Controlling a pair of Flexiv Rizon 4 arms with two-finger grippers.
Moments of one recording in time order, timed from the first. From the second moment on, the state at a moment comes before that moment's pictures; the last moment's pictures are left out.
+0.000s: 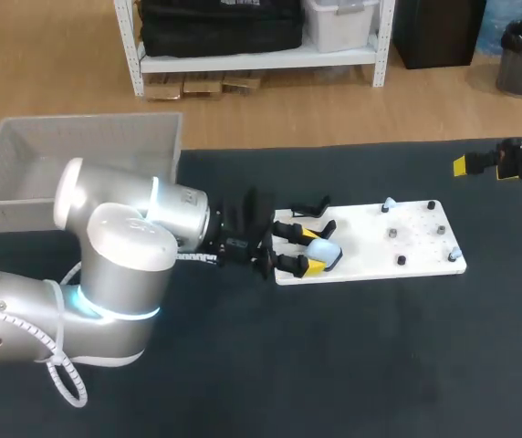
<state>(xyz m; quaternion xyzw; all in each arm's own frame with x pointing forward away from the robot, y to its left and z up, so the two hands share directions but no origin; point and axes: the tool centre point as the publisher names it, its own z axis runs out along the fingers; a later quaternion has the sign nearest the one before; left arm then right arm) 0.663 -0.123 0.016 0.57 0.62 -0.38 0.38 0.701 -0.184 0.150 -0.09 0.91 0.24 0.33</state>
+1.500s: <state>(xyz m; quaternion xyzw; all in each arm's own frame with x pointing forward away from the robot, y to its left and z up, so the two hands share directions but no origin) 0.655 -0.117 0.104 0.58 0.53 -0.41 0.46 0.701 -0.184 0.150 -0.09 0.91 0.24 0.33</state>
